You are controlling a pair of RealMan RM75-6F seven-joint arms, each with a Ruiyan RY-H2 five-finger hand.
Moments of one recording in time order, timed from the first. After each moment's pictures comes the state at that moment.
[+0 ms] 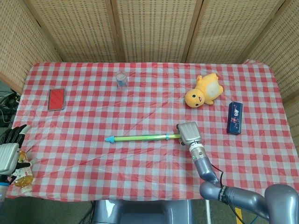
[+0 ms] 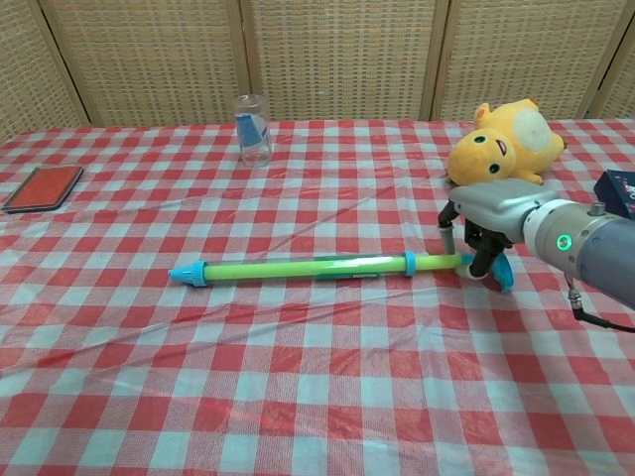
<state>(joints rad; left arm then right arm) -0.15 -1.16 -0.06 -1.56 1.39 1.35 0.01 0.75 -1.73 0.24 -1.31 -0.82 0.96 -0.71</state>
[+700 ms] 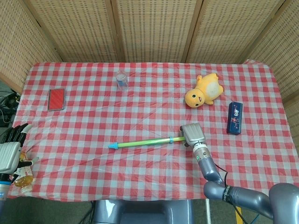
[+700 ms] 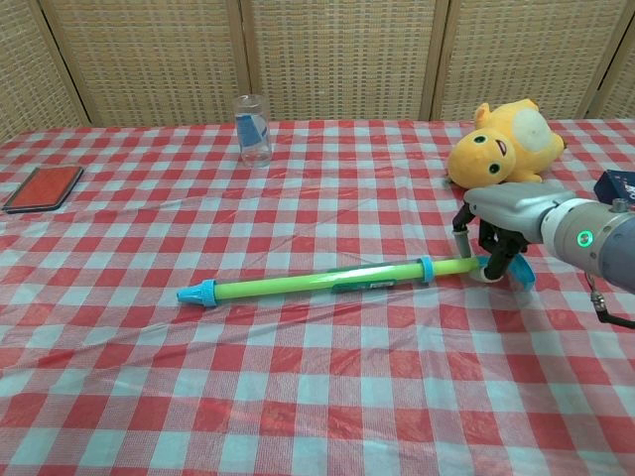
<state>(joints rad) -0.16 -1.17 -0.07 -1.58 1.37 1.35 0.04 0.75 -1.67 0.22 -1.36 -0.78 0.96 -0.67</state>
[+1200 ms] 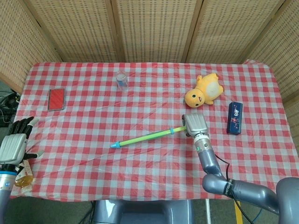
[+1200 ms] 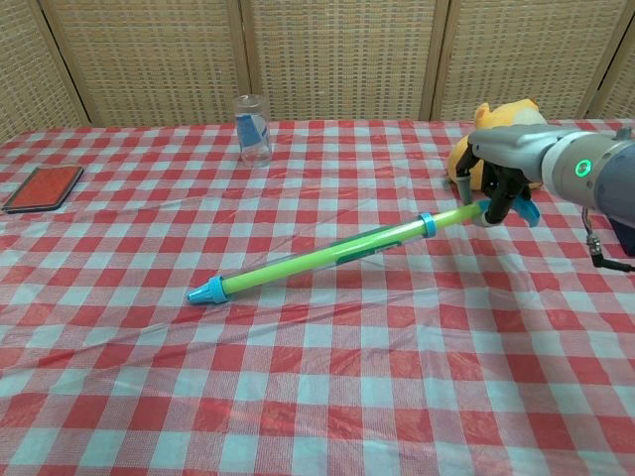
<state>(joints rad) -0.24 -1.14 -0.14 -1.65 1.27 1.25 0.11 0.83 -1.58 0.30 -1.49 -0.61 1.04 -0.78</state>
